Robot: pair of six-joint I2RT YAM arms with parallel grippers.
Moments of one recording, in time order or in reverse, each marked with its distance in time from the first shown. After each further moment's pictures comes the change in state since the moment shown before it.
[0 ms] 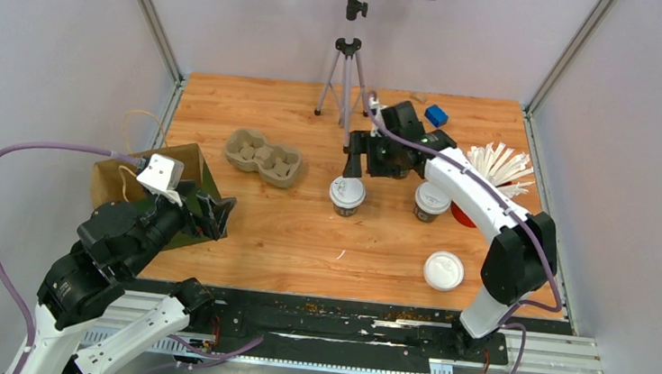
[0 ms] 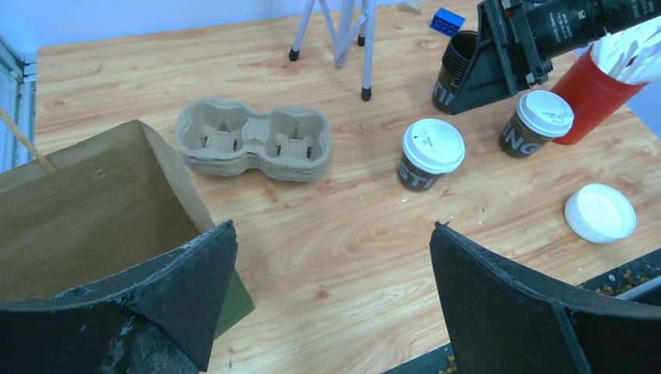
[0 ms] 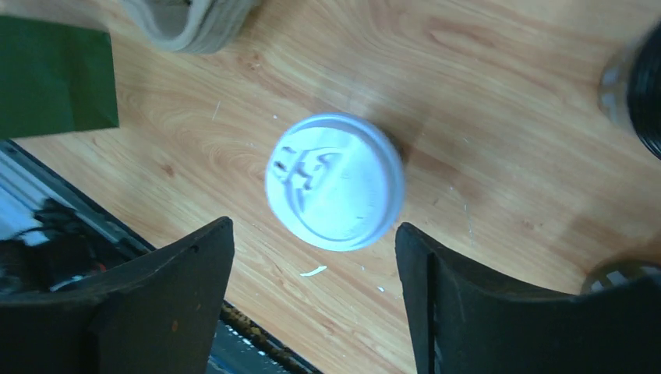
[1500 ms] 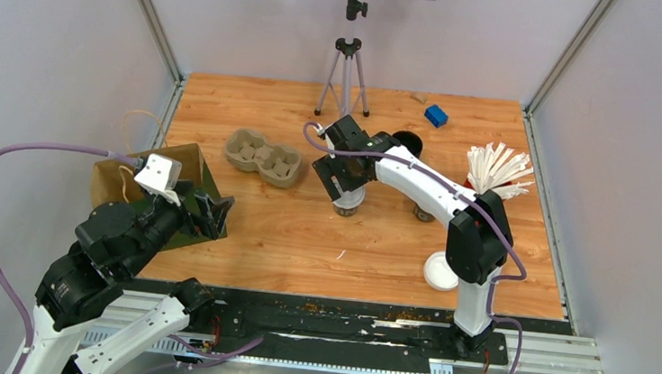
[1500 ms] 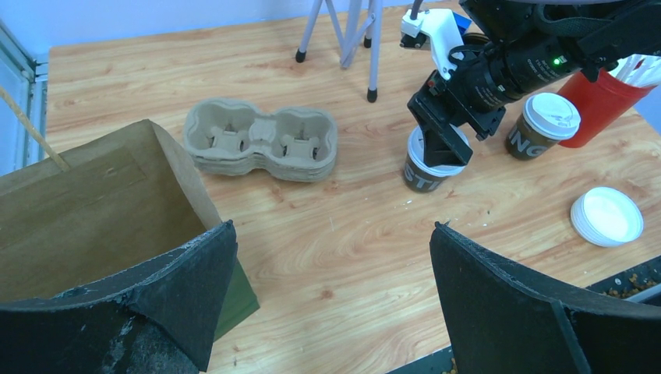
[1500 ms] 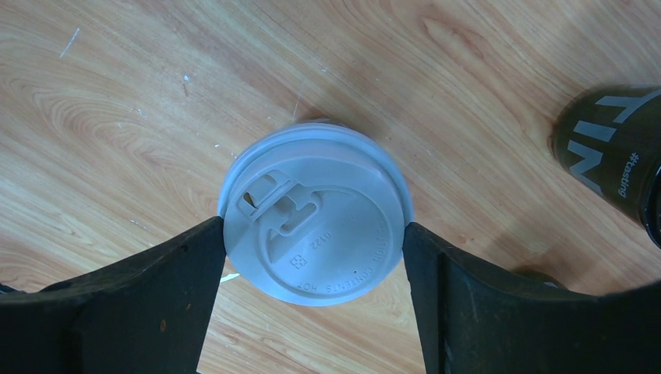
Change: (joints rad) left arm 0.000 0.000 0.009 -0.008 -0.016 0.006; right arm 0.256 0.232 0.214 -0.179 0.389 -0.306
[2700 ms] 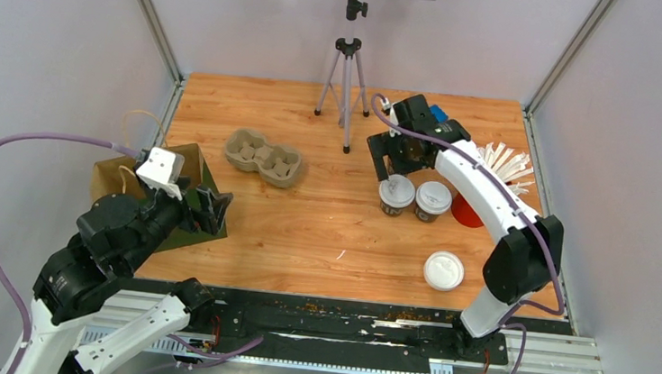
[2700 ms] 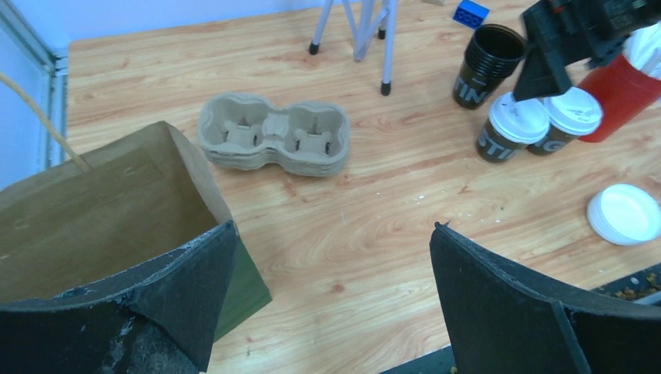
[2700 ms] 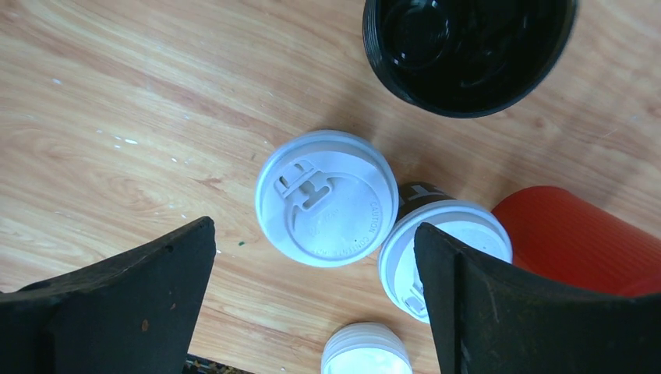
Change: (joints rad) left arm 0.000 0.035 0.035 -0.025 -0.014 0.006; right arm -0.262 -0.224 -0.123 -0.061 -0.009 -0.019
